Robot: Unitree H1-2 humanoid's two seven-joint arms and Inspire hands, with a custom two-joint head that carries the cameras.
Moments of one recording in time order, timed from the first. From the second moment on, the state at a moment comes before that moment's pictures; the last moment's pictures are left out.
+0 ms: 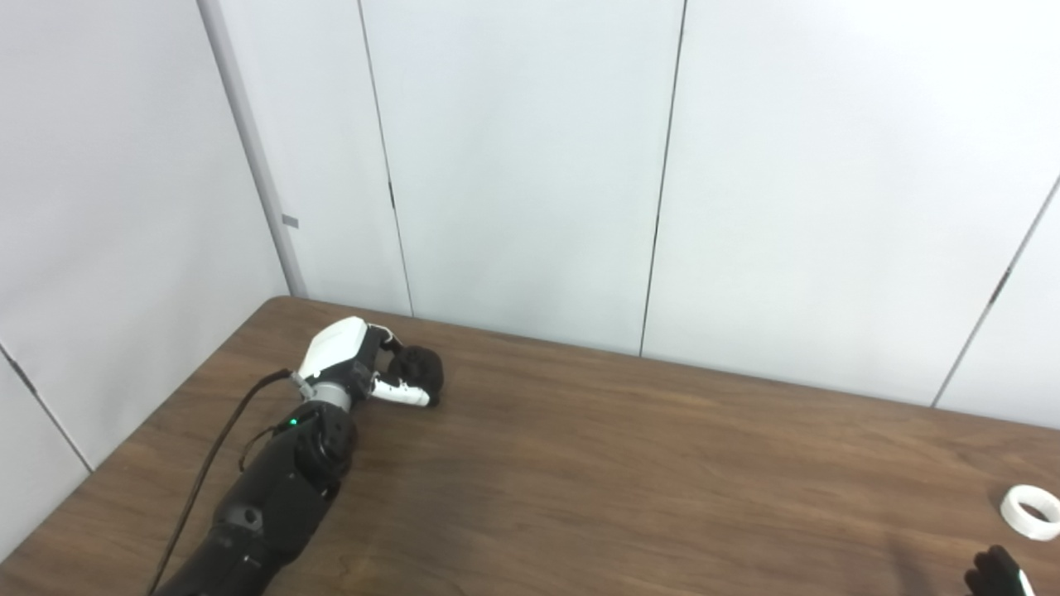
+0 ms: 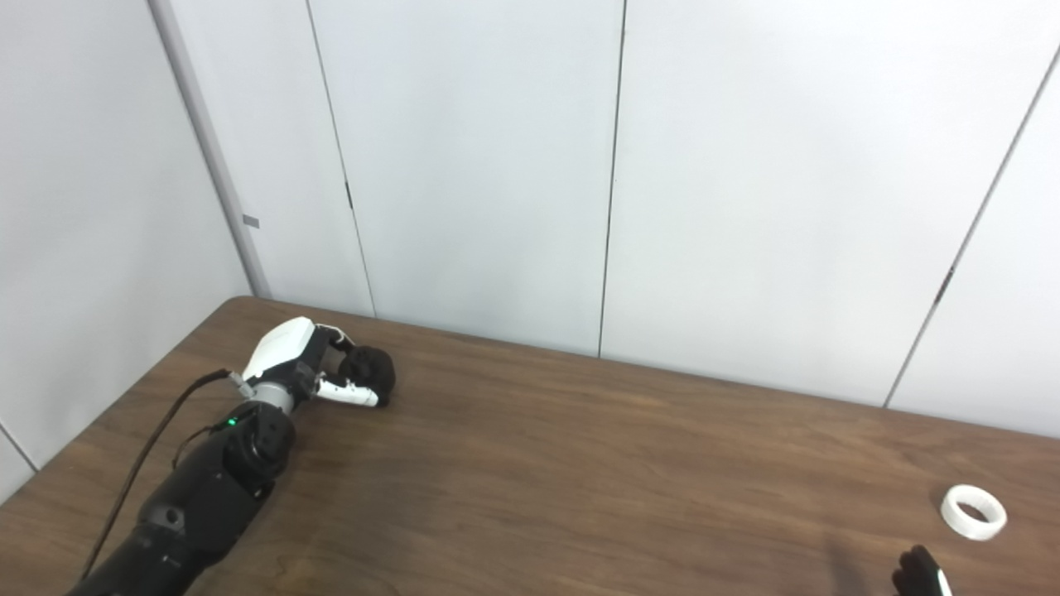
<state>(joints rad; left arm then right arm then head) -0.55 0.52 -0.16 0.48 0.52 0.29 0.08 0.23 -0.09 -0.15 -0.21 0.07 -0.22 0.19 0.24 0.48</state>
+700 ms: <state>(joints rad) -0.35 0.52 -0.16 -0.01 0.55 0.33 -0.06 0.23 -0.09 -0.15 -0.22 0.06 -0.20 0.18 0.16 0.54</state>
